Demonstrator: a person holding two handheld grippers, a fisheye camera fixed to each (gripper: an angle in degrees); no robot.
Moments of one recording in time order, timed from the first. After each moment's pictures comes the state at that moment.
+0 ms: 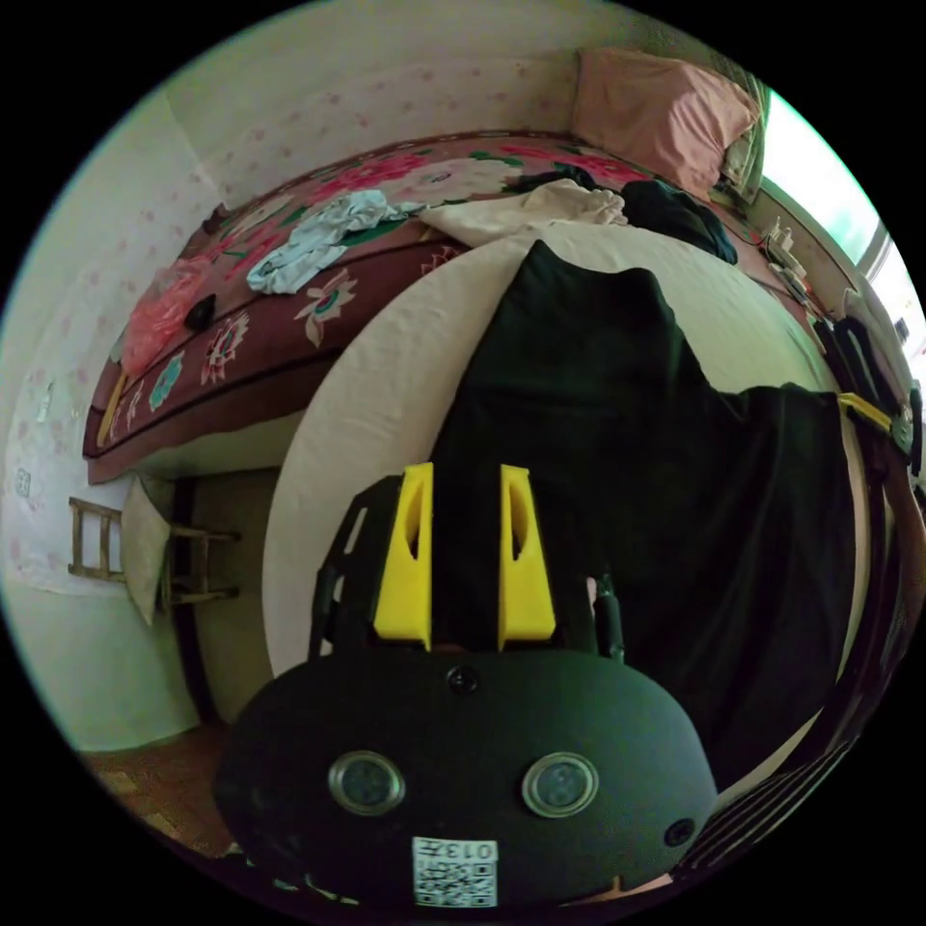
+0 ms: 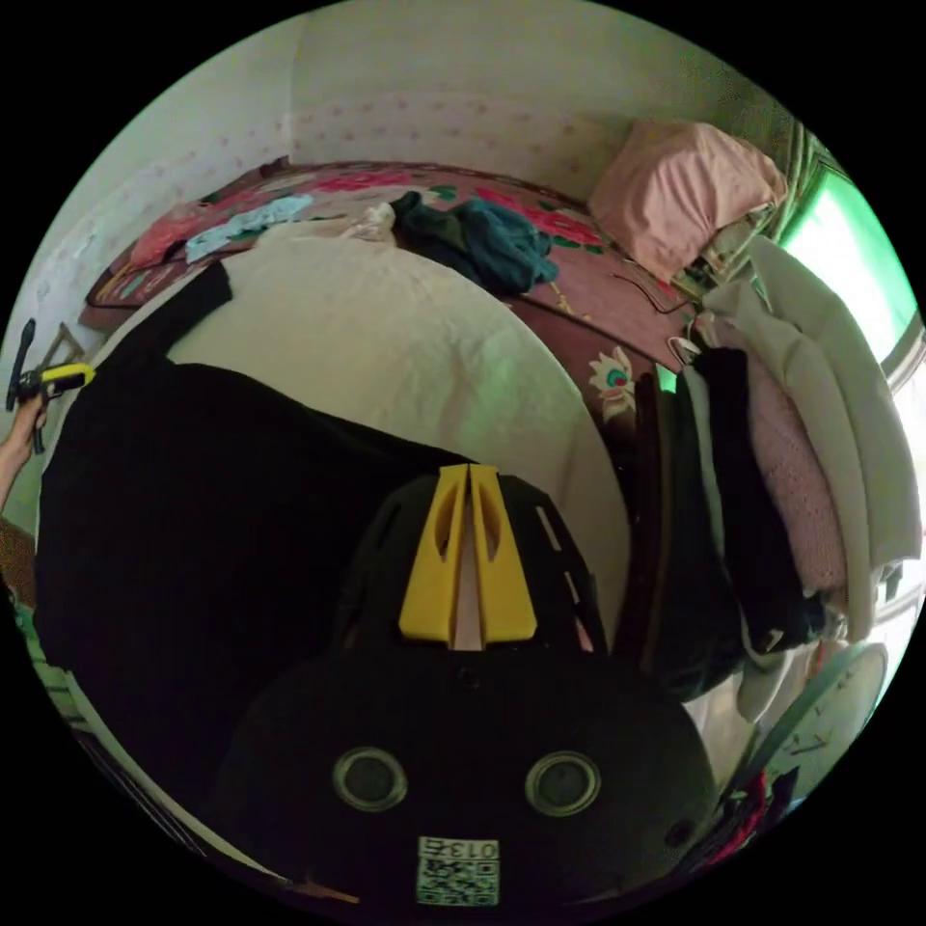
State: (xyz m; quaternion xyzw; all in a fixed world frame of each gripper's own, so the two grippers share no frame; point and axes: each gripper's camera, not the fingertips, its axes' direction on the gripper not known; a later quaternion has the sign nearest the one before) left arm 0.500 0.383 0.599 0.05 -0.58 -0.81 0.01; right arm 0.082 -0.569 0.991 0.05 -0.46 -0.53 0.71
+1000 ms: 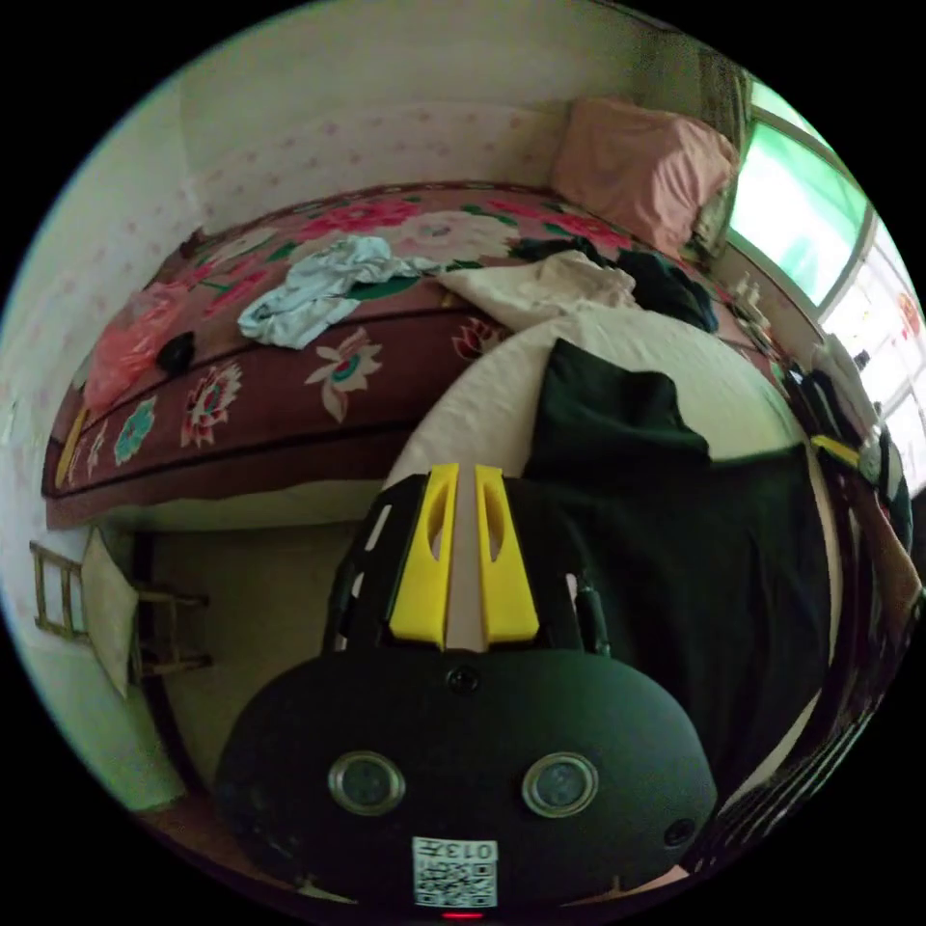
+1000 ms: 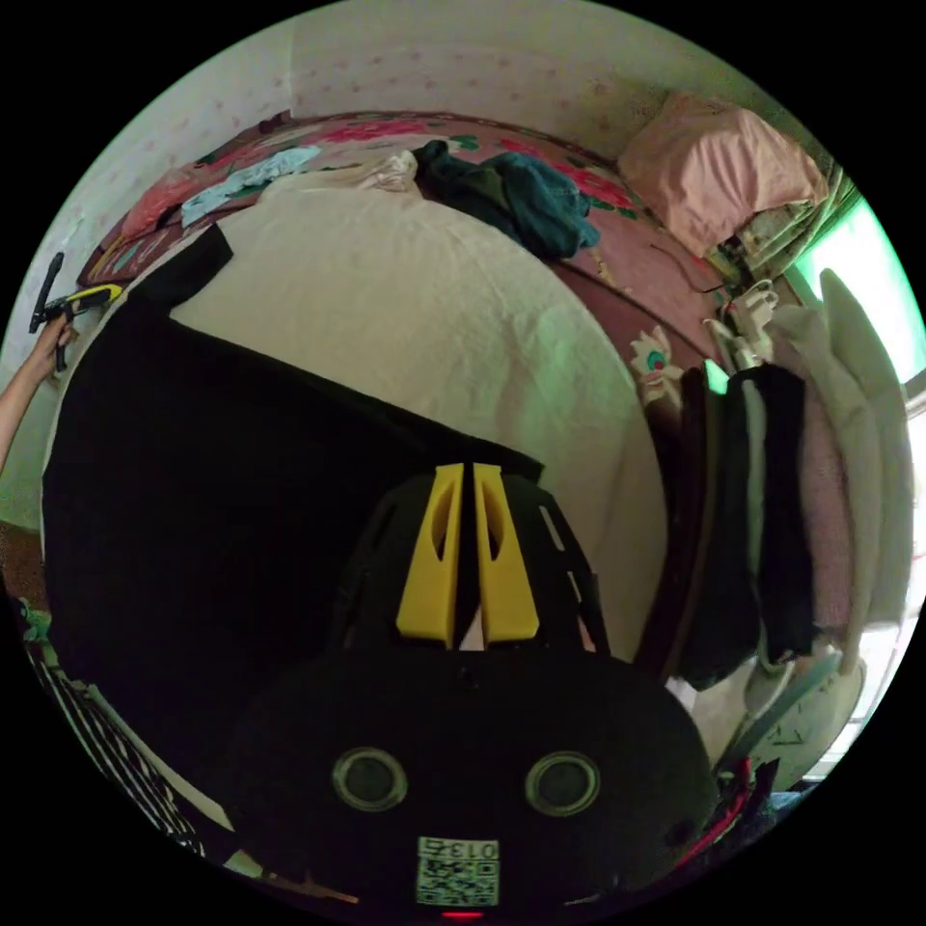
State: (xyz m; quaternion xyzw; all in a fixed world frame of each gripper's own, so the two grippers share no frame) left arm 0.710 0.372 0.613 0.10 -0.64 -0.76 0.05; right arm 0.073 -0.521 0.946 0.06 -0.42 -0.52 0.74
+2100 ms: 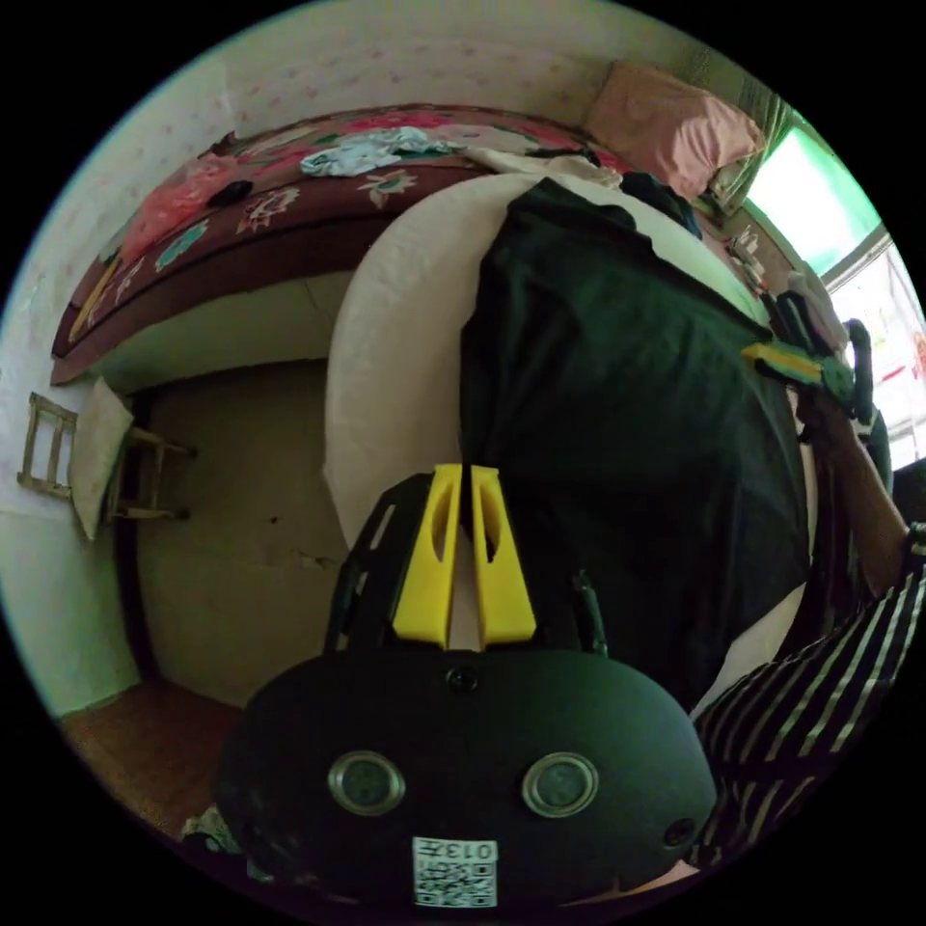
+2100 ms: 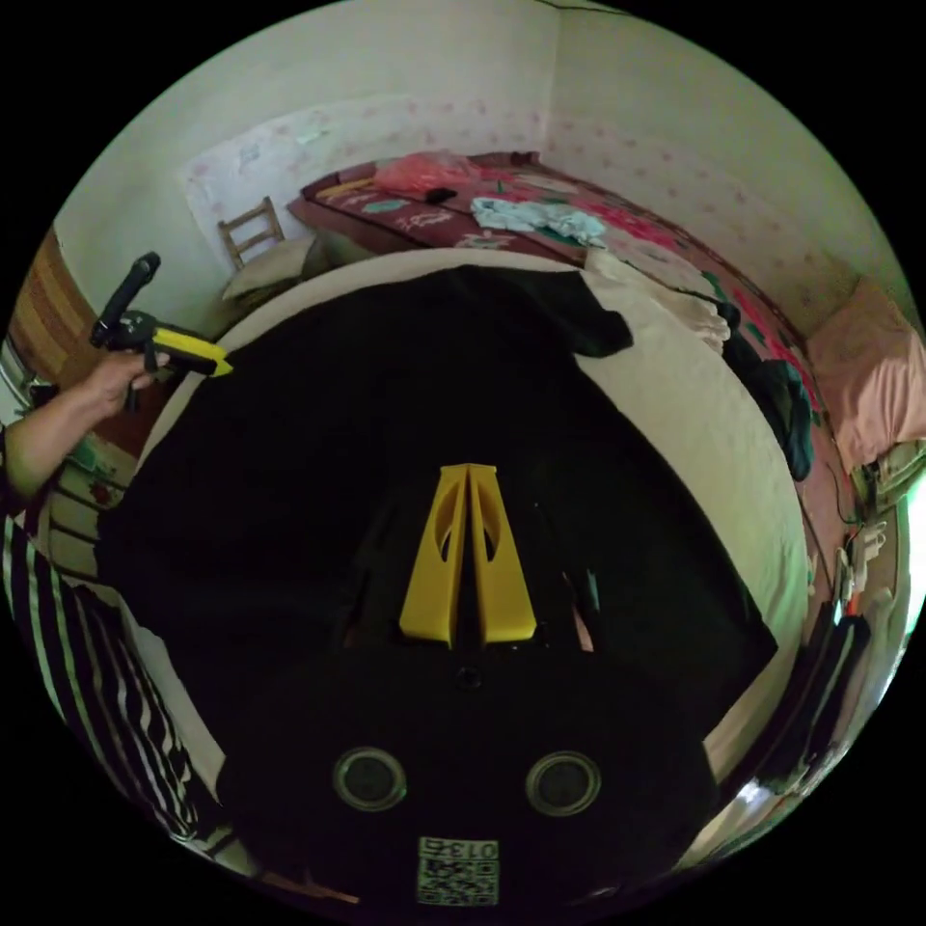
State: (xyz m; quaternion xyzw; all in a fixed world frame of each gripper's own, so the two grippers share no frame) left arm 0.756 0.233 0.974 0.13 -0.54 -0.83 0.04; right arm 0.187 -0.237 0.816 0.07 -0.53 -0.66 0.53
